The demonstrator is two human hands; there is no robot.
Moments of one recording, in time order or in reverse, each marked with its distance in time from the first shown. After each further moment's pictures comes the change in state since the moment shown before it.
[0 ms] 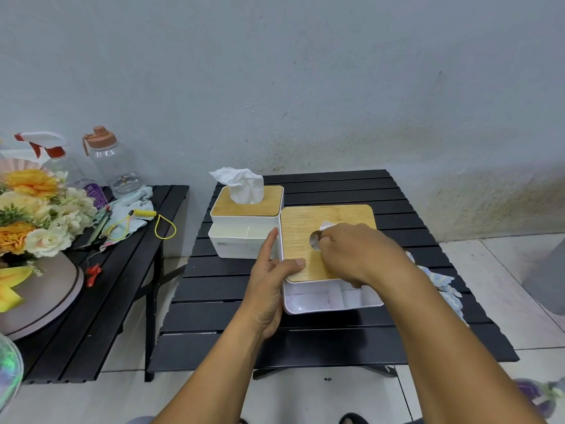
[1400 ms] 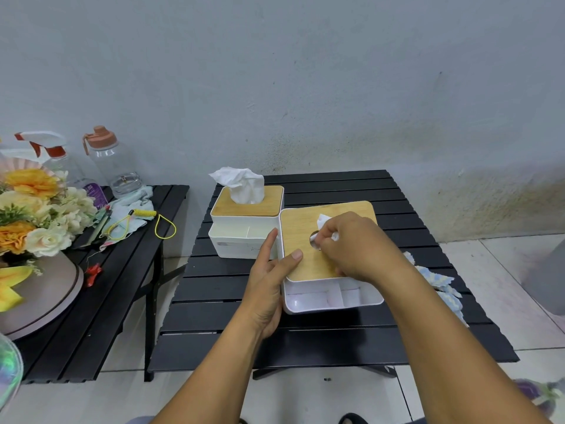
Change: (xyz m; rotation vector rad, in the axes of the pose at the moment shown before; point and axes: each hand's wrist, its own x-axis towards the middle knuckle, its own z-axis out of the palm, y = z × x) left_hand 0.003 -0.003 -0.003 -0.061 0.014 -0.023; right_hand 0.009 0.006 0.003 0.249 0.150 -0.046
